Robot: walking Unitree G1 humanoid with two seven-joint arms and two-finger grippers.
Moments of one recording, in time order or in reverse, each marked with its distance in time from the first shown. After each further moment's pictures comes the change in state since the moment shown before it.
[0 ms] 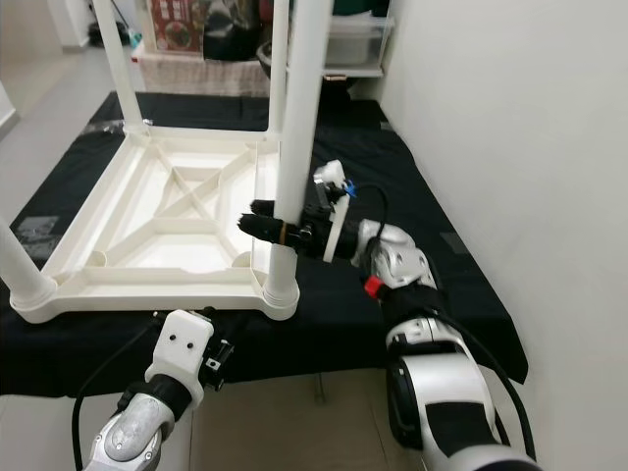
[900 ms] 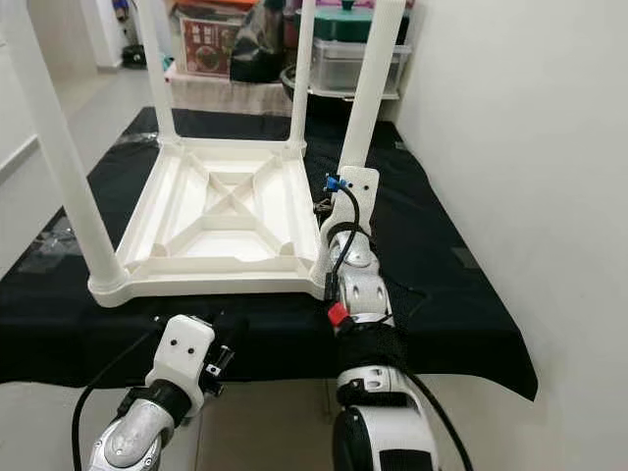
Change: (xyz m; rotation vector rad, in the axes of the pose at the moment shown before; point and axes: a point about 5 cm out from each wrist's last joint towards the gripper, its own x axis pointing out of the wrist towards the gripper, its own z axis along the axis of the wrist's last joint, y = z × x) left arm 0.000 0.001 0.000 0.003 0.002 0.001; right arm 0.002 -0.004 -0.015 0.010 -0.177 -1.208
